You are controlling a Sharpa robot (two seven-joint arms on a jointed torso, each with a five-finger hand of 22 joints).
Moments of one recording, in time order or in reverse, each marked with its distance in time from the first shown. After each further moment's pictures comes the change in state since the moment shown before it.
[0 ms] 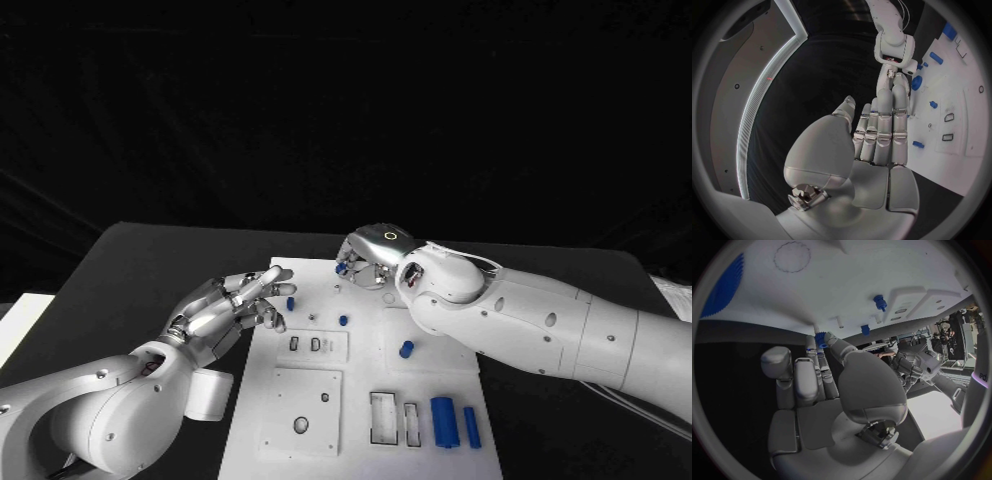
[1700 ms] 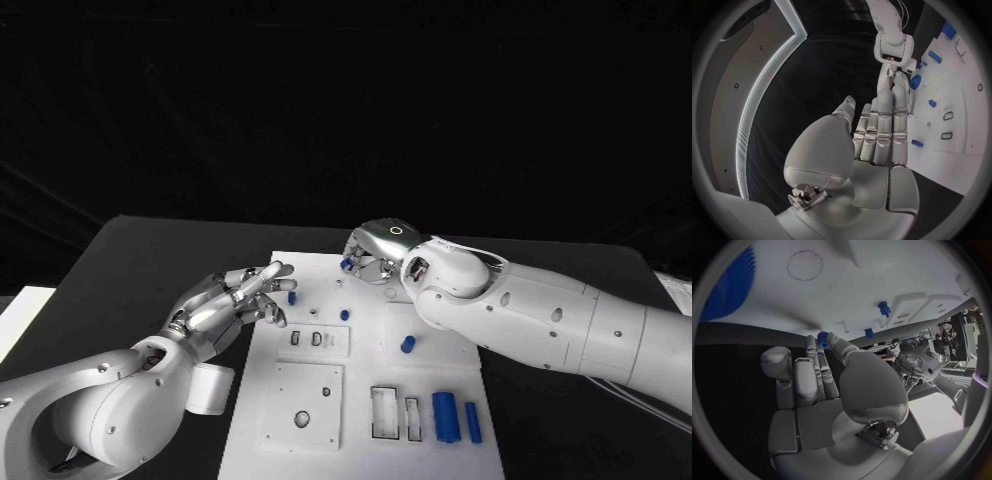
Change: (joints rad) left arm 0.000 -0.002 0.000 0.000 0.000 0.000 -0.003; left_hand 0.000 0.000 0.003 -0.003 0.000 0.000 0.000 0.000 0.000 0.000 0.000 0.000 0.000 -0.004 0.004 -0.004 0.000 0.000 -0.005 0.005 0.000 0.000; right arm 0.002 -0.013 0.000 0.004 -0.009 0.014 -0.017; right_hand -0.008 -0.034 -0.001 0.044 -0.001 0.000 -0.004 0.000 0.043 -0.006 0.005 0.000 0.000 0.000 0.000 0.000 -0.001 0.000 -0.004 0.004 0.000 -0.007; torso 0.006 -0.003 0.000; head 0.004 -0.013
